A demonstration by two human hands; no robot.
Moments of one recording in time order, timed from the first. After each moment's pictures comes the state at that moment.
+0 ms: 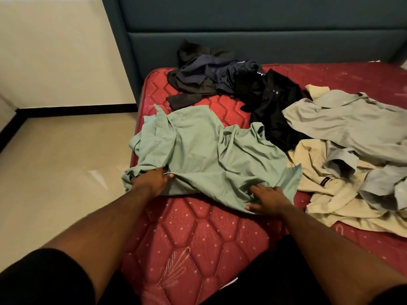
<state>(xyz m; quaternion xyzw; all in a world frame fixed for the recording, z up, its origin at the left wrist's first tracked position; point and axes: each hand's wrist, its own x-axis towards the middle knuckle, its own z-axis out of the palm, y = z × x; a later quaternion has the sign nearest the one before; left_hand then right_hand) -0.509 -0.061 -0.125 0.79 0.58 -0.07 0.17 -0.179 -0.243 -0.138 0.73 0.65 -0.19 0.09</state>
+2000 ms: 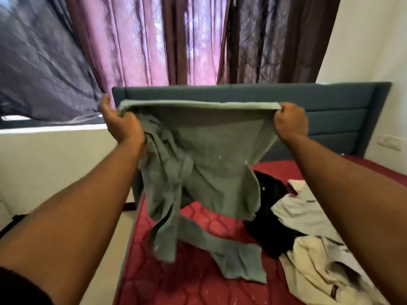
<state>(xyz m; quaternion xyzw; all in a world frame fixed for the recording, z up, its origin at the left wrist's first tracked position) -0.430 0.071 0.255 0.42 0.37 0.78 0.27 -0.099 -0.076 0.268 0.78 0.41 0.17 -0.44</state>
